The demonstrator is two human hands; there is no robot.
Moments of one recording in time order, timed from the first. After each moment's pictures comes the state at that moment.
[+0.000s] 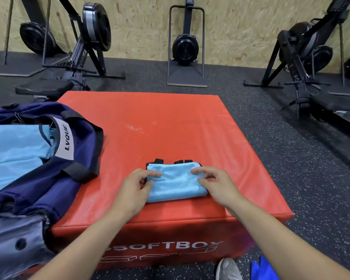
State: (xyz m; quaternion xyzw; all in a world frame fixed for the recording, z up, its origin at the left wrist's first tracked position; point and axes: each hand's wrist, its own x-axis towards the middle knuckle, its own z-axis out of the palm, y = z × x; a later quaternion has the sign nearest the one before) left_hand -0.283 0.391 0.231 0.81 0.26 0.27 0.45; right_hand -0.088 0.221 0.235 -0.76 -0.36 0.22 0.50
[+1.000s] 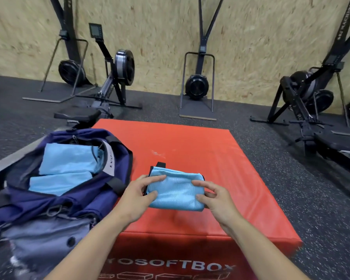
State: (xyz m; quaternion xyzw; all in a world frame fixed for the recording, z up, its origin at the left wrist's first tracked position) left_hand -0.362 0.416 0.296 0.80 0.19 0.30 0.49; right_hand -0.177 0.244 0.297 -0.64 -0.31 0.30 0.64
